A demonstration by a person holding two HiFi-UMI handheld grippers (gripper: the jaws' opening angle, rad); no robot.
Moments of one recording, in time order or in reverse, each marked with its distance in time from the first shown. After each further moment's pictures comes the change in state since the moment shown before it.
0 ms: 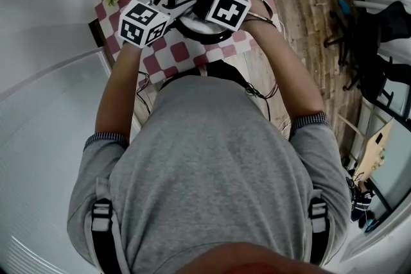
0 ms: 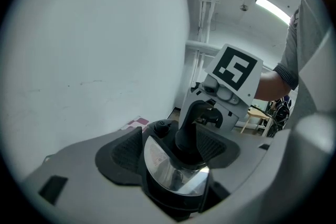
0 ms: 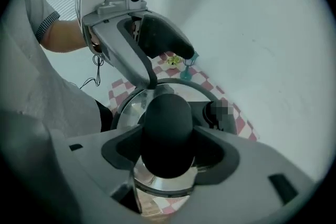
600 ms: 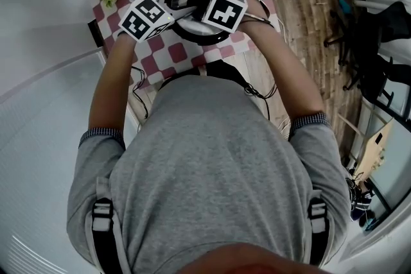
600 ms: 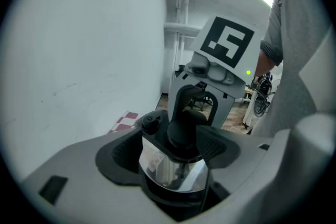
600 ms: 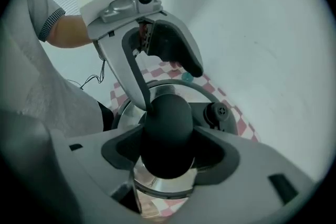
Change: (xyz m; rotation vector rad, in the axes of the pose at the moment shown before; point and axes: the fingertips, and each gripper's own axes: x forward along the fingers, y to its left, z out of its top) left arm 0.024 -0.018 -0.017 0.207 0.181 -0.146; right arm 0.001 0.002 0.003 -0.016 -0.021 0.022
